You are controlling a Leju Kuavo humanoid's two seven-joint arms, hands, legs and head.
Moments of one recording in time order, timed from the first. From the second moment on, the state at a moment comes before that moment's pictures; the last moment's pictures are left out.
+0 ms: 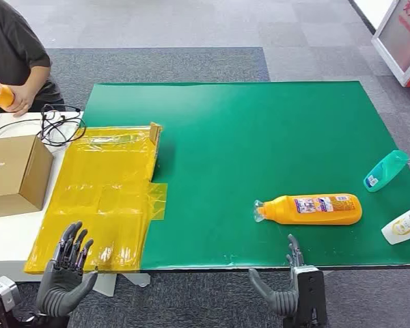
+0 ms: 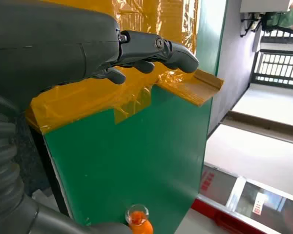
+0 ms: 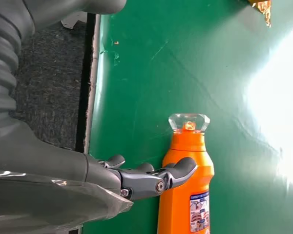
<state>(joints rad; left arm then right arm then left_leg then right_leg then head) 0.33 -0.34 0.48 -1.45 -0.12 -0.67 -0.46 0.37 -0.04 0.19 -1.76 0.25 -0.60 -0.50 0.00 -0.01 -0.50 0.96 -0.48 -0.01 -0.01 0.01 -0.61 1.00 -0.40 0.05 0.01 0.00</state>
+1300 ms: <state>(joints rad) 0.31 -0.16 0.29 -1.45 -0.06 -0.54 -0.48 0.28 -0.10 -0.05 -1.87 1.07 -0.51 -0.10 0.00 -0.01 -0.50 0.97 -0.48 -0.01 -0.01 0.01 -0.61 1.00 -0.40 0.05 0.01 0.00</state>
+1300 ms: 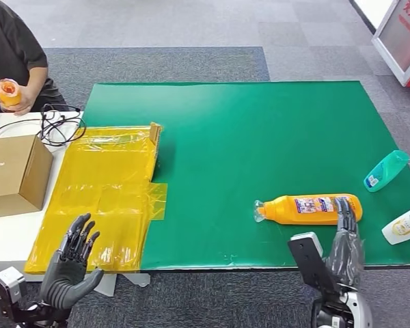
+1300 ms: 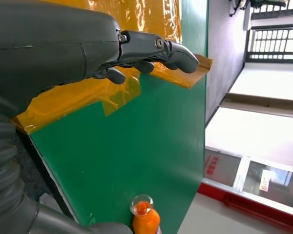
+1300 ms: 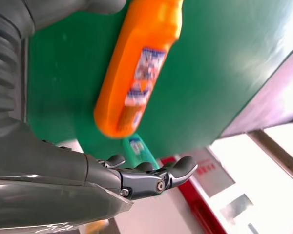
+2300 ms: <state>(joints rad) 0.27 -0.05 0.20 -1.39 -0.04 -0.53 -0.52 -0.05 -0.52 0.05 -1.50 1.13 0.00 -0.05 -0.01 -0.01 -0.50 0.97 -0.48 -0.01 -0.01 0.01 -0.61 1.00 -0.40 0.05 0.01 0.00</state>
